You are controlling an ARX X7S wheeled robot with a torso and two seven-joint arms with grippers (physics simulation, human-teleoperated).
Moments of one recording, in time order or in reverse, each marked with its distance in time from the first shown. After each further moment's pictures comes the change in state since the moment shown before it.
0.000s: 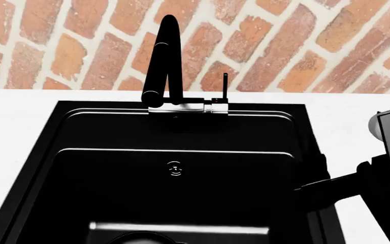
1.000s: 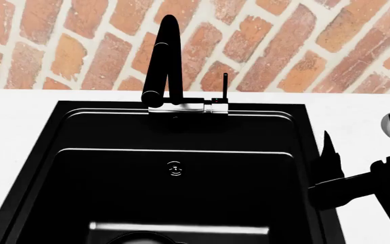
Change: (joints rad) left arm 0.267 -0.053 -0.054 0.000 -0.322 0.128 -0.280; right arm 0.002 0.022 -0.003 0.032 -0.025 0.007 -0.002
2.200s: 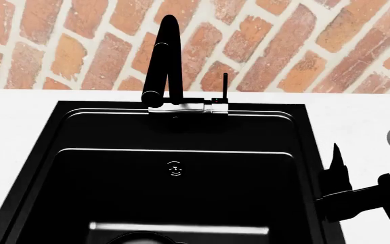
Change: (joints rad) left arm 0.076 0.016 0.121 -0.165 0.335 0.059 0.243; right arm -0.064 0.036 0.022 -0.024 0.014 0.001 0.042
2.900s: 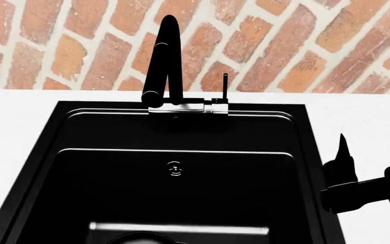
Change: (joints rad) left arm -0.278 -0.012 0.233 -0.008 -0.011 -0.060 0.067; right arm 0.017 0.000 0.017 -0.004 0.007 0.005 0.023
